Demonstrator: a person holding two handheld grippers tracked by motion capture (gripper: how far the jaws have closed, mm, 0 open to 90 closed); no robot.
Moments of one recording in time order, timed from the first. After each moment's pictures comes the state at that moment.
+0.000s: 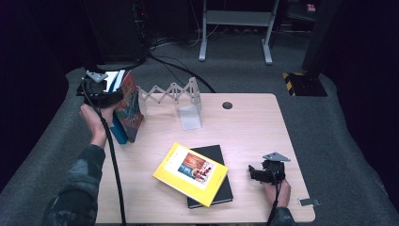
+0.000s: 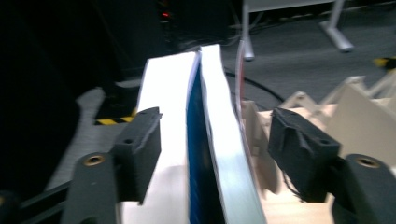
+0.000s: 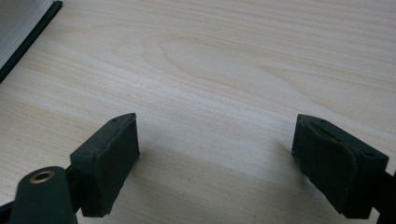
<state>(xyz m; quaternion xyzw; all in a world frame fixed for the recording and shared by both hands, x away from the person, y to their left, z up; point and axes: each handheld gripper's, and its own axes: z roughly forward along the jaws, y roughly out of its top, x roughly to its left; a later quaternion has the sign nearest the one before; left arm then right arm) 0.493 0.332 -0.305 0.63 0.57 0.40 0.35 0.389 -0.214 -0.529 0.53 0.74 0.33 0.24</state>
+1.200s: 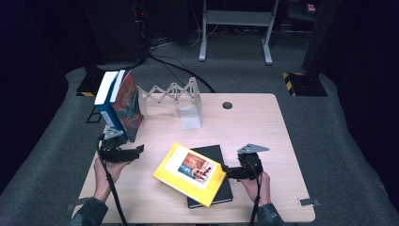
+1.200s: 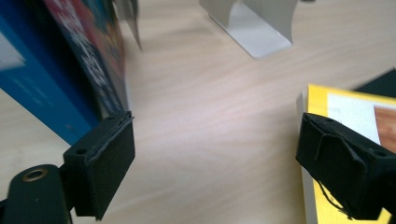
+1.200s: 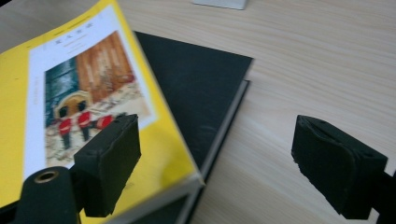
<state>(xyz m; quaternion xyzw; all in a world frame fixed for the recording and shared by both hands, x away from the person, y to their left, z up) 0.394 0.307 -0.426 0.73 0.53 0.21 0.38 0.379 -0.129 -0.459 0.44 0.79 0.40 0.14</state>
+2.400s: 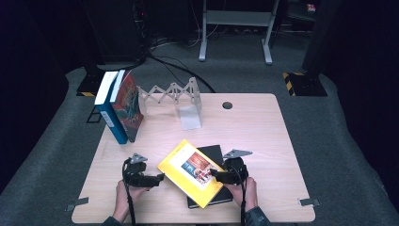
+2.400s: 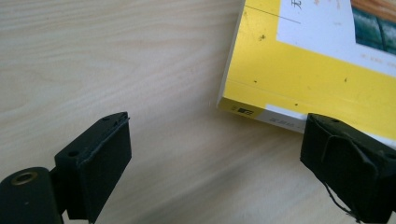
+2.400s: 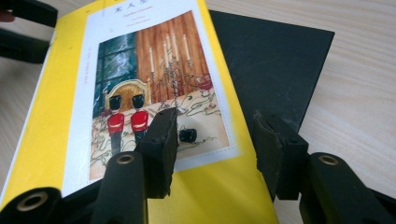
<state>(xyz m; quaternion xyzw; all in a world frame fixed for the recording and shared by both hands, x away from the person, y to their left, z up) 0.367 0.256 -0.500 0.76 0.52 0.11 0.37 0.372 -0.088 -0.476 0.44 0.81 0.39 0.10</state>
